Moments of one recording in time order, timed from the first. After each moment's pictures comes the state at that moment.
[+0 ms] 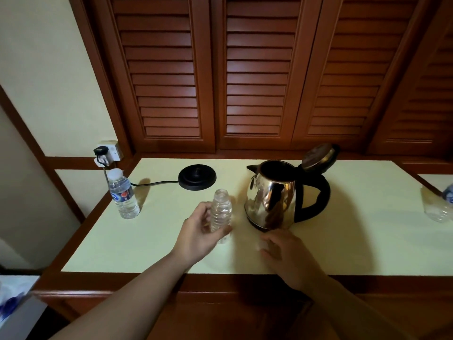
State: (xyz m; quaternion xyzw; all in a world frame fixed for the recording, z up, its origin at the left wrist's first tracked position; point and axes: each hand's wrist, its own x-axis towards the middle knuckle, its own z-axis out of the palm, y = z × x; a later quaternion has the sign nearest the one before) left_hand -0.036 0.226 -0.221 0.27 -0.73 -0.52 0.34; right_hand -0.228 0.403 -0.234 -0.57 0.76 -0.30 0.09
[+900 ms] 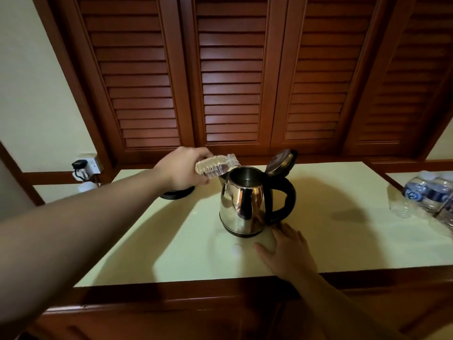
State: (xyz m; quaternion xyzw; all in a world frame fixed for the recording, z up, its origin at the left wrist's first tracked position) left_hand -0.102 0.177 -0.048 0.22 -0.96 -0.08 0.17; right_hand -0.281 0.420 -0.247 -0.44 0.87 -0.20 0.02
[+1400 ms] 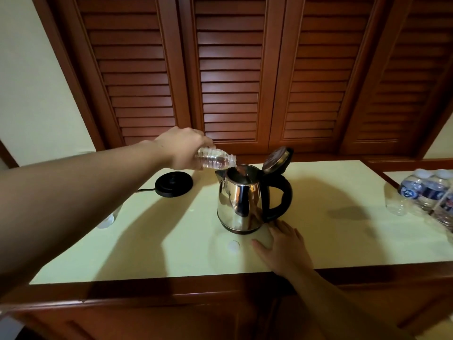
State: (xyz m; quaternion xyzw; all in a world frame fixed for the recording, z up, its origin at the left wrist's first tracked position) left_hand -0.112 0.186 0.003 0.18 -0.97 0.13 0.06; right_hand -0.282 0.420 -0.250 -0.44 0.87 -0.21 0.00
